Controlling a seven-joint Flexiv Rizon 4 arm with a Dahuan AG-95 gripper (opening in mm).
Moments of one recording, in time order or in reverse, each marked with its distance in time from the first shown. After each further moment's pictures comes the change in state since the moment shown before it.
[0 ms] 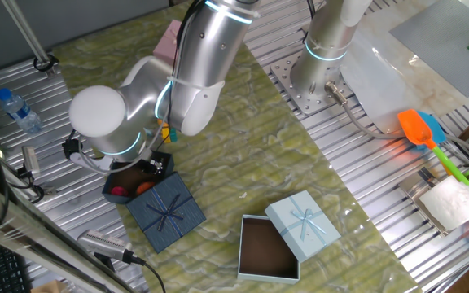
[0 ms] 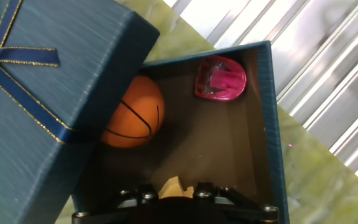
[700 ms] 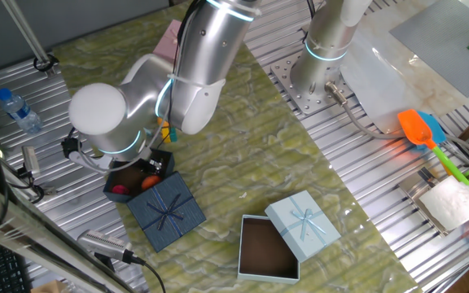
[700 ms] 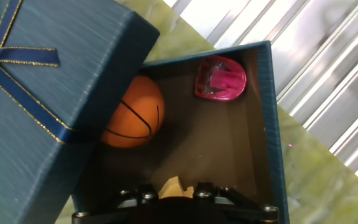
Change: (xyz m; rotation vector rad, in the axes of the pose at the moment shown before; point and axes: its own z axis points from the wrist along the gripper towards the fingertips) arm -0.004 0.000 -0.008 0.003 -0.008 0.006
